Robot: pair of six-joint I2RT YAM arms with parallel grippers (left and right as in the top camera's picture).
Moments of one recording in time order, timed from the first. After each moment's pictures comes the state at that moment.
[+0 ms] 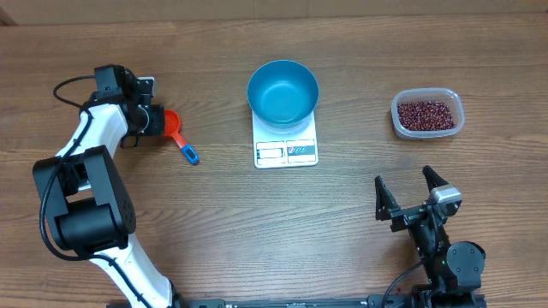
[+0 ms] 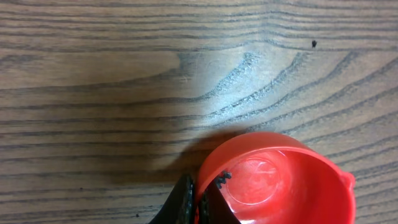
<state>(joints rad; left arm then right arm) 0.23 2.04 1.36 -0.51 0.16 0.18 0.05 0.01 0.02 -0.02 -0.20 0.10</state>
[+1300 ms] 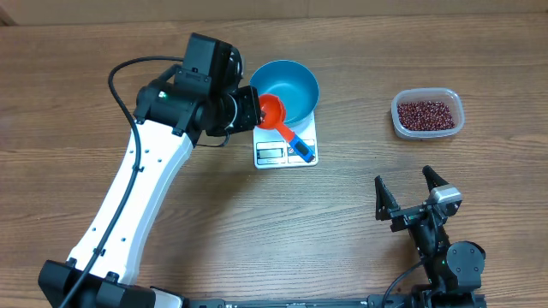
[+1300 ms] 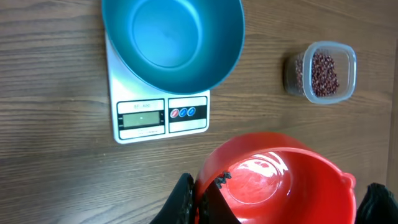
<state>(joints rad) -0.35 1.59 1.60 -1.03 0.30 -0.52 0.05 0.01 0.02 -0.02 -0.20 0.10</state>
